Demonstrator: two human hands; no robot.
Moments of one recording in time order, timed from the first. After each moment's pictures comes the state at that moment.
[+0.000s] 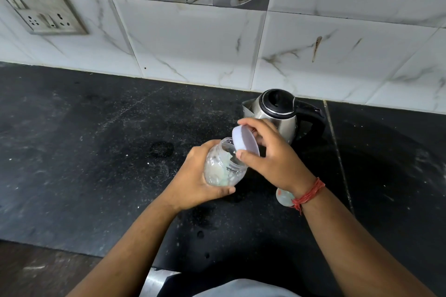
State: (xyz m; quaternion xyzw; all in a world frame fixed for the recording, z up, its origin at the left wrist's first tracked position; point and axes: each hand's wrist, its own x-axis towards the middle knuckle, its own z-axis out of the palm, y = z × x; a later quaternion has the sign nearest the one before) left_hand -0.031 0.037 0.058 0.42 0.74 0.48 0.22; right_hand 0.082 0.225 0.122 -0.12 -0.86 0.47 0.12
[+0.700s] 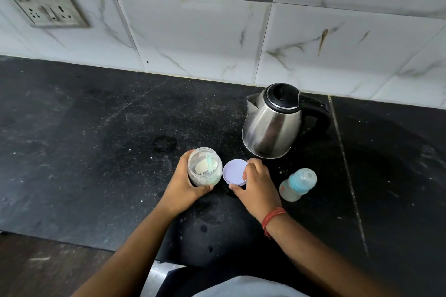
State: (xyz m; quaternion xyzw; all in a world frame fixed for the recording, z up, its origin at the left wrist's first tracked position) left_hand -0.036 0.007 -0.018 0.26 0.77 0.53 0.24; right_hand 0.094 0.187 -0.024 -0.25 -0.93 0.26 0.09
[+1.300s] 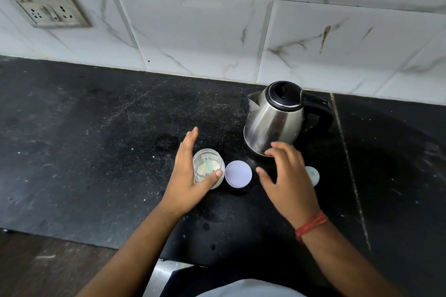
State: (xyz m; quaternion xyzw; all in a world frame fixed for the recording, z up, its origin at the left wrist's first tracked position) left_hand -0.021 0.013 0.034 0.33 0.78 0.51 0.12; right_hand 0.127 0.209 0.052 -0.22 -0.92 0.21 0.24
